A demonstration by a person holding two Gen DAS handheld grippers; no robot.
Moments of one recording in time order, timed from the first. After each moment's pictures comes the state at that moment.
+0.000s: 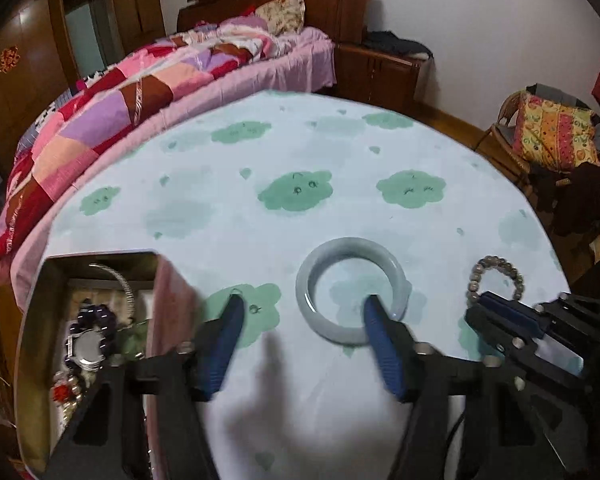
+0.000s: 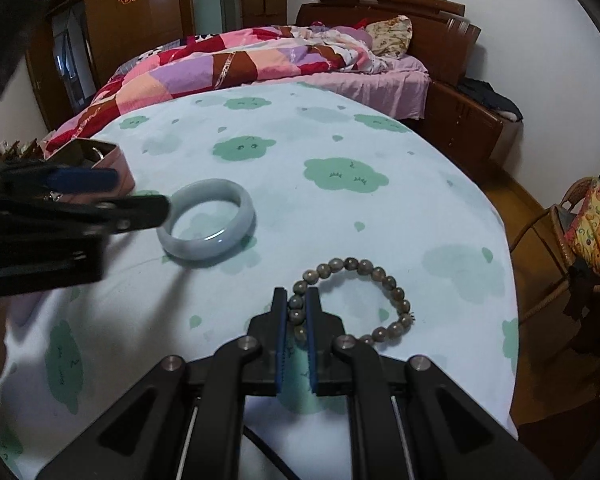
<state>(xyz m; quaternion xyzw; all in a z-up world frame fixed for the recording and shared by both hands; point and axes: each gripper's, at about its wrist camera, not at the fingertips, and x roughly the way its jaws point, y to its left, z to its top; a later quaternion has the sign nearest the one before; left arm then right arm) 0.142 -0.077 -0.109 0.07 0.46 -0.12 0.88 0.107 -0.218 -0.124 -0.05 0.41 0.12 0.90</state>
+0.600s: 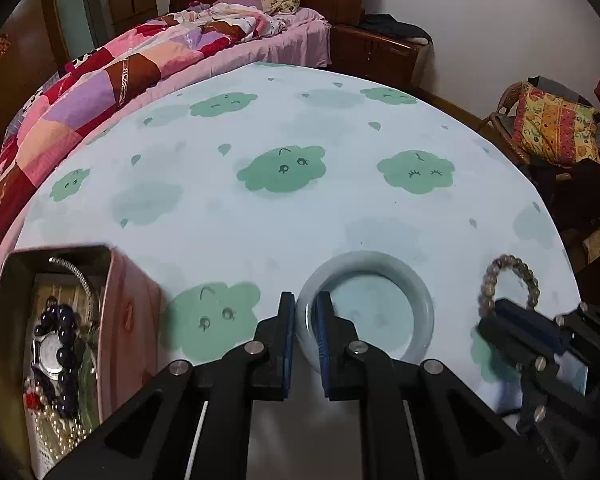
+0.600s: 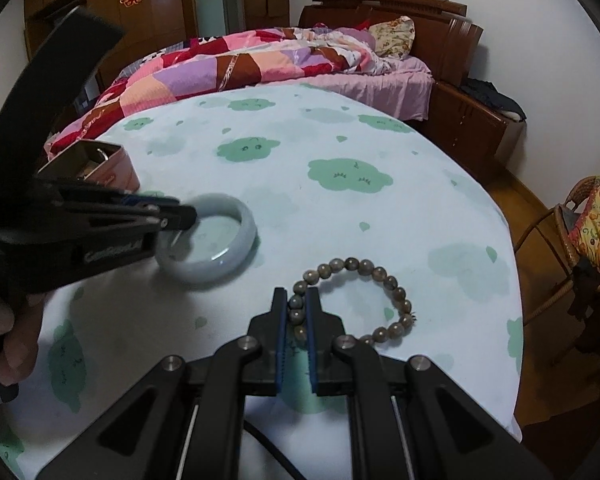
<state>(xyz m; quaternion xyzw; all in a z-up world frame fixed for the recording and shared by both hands) 0.151 -0.082 -0.126 0.06 0.48 -0.14 0.86 0.102 -0.222 -0.123 -0.04 0.41 0.13 0.90</state>
